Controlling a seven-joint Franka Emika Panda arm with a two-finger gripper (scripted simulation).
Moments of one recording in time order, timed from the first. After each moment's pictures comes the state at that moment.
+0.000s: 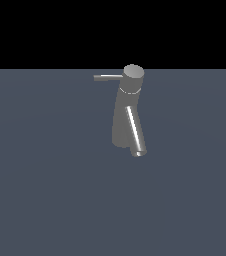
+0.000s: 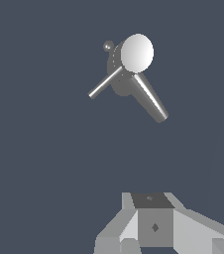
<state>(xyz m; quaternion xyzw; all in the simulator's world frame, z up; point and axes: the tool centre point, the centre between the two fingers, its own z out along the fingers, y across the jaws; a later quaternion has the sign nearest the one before) -0.194 0.029 0.405 -0.95 0.27 -0.08 0.10</state>
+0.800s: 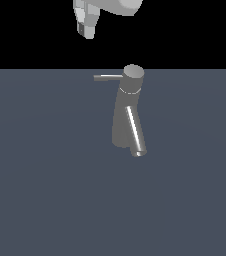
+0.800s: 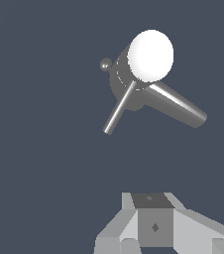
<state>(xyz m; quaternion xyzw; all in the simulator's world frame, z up) -0.125 0.047 0.352 -0.88 0.43 -0.13 0.15</state>
